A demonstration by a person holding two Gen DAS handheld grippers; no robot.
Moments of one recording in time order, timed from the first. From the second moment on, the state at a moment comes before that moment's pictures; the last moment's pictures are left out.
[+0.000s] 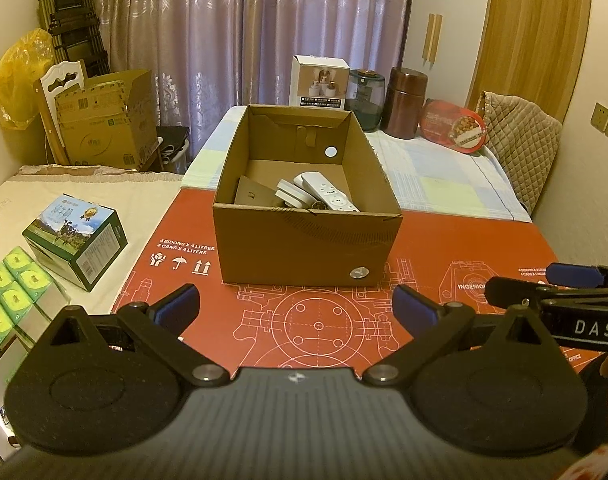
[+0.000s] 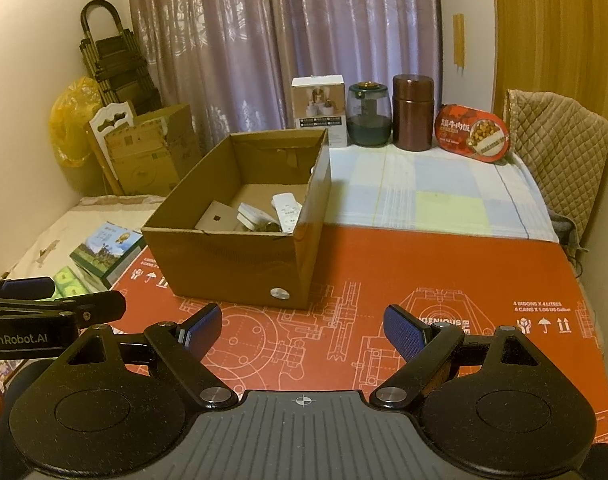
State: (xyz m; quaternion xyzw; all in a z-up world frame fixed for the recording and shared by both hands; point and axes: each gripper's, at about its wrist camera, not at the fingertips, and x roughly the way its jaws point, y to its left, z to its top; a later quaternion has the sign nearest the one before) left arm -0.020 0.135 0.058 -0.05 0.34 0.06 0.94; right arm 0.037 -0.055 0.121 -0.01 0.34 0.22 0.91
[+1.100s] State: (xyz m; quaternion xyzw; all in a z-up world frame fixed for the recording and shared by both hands) left arm -0.018 0.133 0.055 -0.05 0.35 0.06 0.94; right arm 0.036 -0.053 0.118 -0.01 0.35 0.22 0.91
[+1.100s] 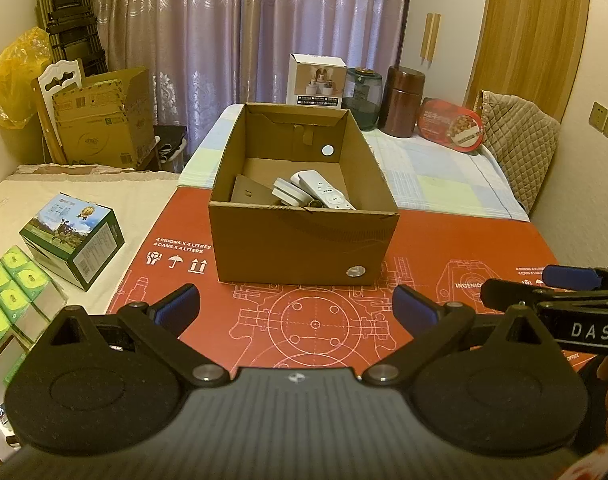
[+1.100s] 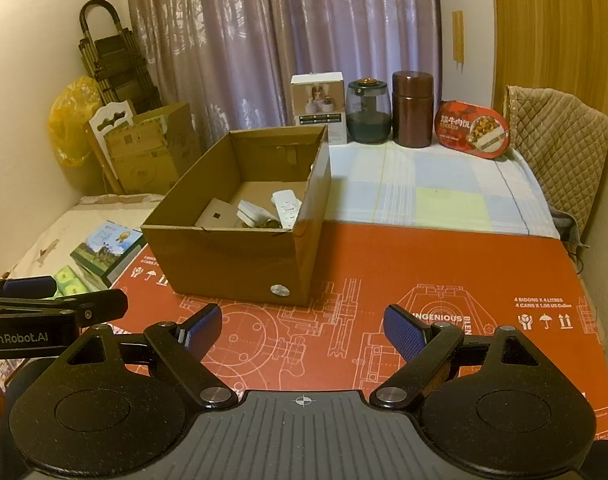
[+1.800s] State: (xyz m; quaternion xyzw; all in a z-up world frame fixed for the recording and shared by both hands) left arm -0.018 0.136 0.052 -0.06 0.35 0.06 0.93; right arm 0.034 -0.052 0.113 -0.01 0.35 0.22 0.91
